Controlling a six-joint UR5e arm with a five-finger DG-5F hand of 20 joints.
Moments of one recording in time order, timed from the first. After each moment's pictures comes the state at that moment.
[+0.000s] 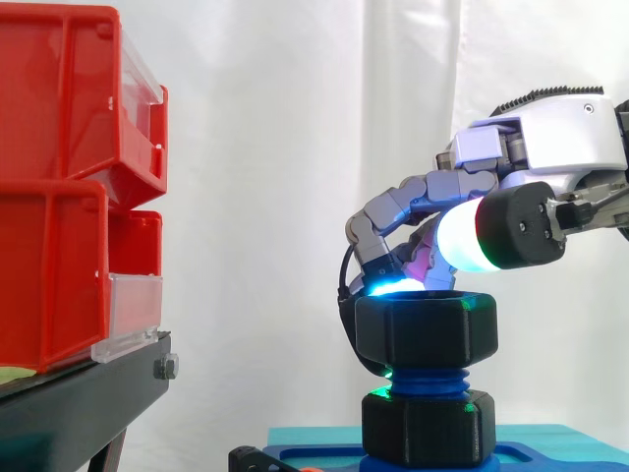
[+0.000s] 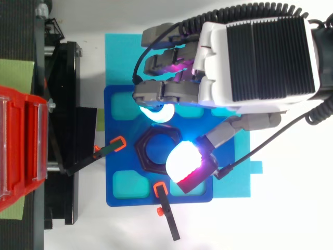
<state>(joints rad) 0.06 -2.21 -1.14 -2.99 -1.71 -1.41</state>
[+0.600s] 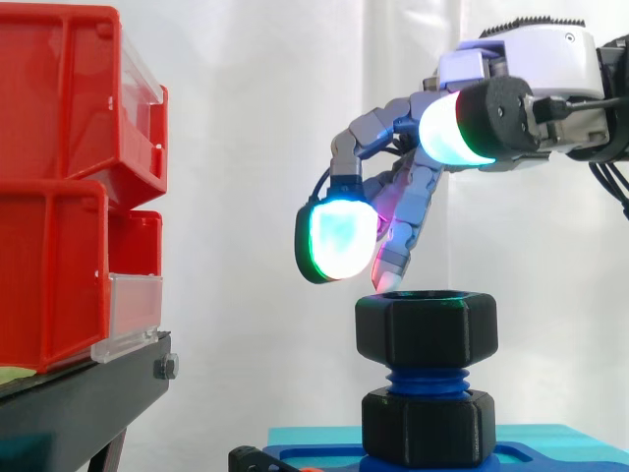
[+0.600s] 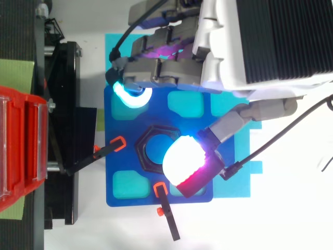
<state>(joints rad) 0.04 -2.21 -1.04 -3.05 -1.76 -1.41</state>
